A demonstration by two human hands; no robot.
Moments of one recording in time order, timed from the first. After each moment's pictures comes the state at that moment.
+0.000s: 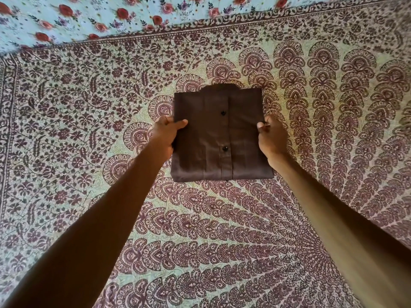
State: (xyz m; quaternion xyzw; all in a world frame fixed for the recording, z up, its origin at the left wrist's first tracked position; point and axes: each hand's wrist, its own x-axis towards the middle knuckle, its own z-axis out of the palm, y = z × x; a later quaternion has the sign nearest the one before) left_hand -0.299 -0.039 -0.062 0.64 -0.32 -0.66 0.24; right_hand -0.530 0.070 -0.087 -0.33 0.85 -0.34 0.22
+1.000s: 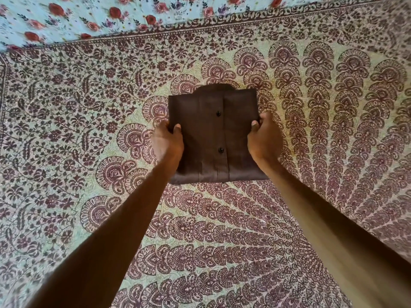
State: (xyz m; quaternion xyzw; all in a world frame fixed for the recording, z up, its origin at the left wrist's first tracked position) left_hand -0.318 -0.010 -0.072 0.74 -0.54 -0.33 0.23; right_hand -0.516 0.069 -0.082 -0.35 0.89 -0.26 0.13
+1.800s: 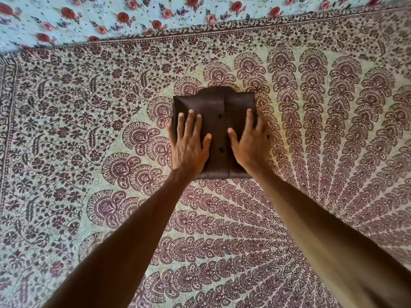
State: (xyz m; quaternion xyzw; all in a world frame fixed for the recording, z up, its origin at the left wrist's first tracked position) left_hand -0.327 0.030 -0.086 0.55 -0.82 -0.13 0.08; right_hand -0.492 0.078 -0.086 -0.46 0.87 -0.11 0.11
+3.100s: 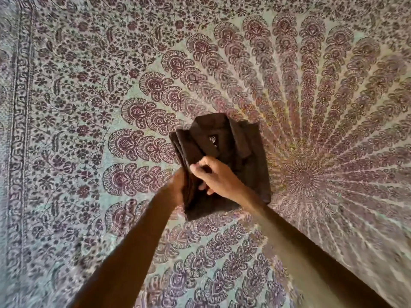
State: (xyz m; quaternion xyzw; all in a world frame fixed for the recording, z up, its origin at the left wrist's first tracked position) left_hand -0.201 0.225 -0.048 0.53 -0.17 -0.82 0.12; right_hand -0.324 0.263 0.001 -0.41 0.69 -0.20 0.57
